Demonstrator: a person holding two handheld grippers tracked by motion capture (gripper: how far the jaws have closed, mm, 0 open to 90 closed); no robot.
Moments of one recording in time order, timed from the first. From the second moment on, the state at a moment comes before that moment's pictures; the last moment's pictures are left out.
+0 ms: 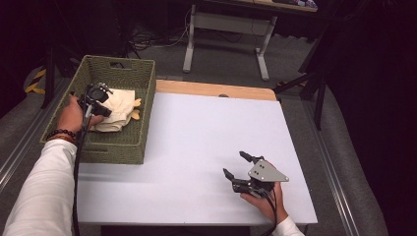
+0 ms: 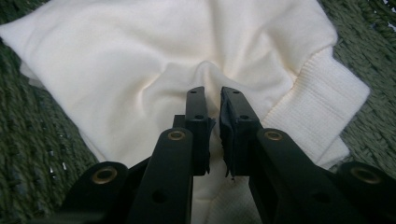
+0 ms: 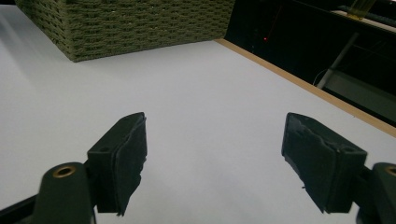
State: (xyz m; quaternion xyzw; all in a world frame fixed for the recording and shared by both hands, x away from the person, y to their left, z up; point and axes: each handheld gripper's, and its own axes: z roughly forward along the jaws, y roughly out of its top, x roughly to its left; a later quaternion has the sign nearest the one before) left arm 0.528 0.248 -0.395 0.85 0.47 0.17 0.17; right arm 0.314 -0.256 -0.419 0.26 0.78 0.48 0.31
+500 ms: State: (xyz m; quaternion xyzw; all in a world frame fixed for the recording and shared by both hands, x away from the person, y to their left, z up) left arm 0.518 0.253 -0.381 0.82 0.48 0.22 0.22; right arm 0.315 -0.258 -0.420 0.26 0.78 0.48 0.31
